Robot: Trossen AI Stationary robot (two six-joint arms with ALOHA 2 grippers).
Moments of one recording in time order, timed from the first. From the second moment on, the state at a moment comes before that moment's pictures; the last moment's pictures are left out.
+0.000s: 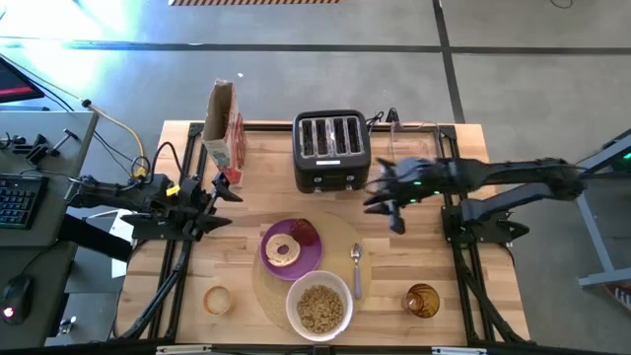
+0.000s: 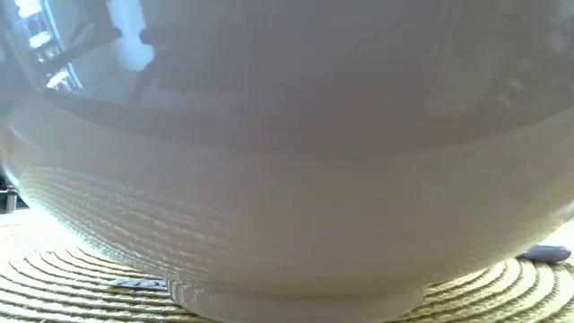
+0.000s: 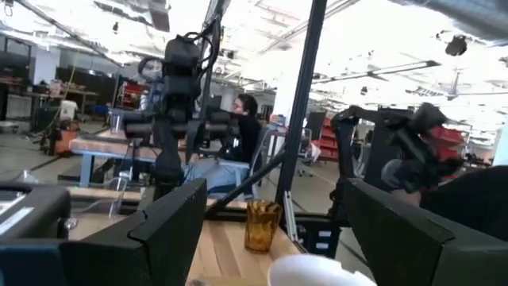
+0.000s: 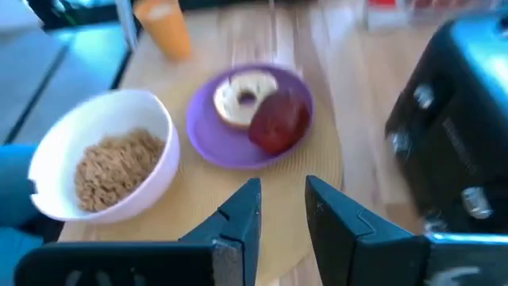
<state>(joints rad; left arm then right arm) -0.14 0.21 0.16 0.33 0.09 -0.20 0.01 1.10 0.97 -0.52 -0.14 0.10</state>
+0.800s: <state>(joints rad) -0.14 0.04 0.16 -0.01 0.10 -0.05 0.00 0.36 0.38 -0.20 -0.12 0.22</state>
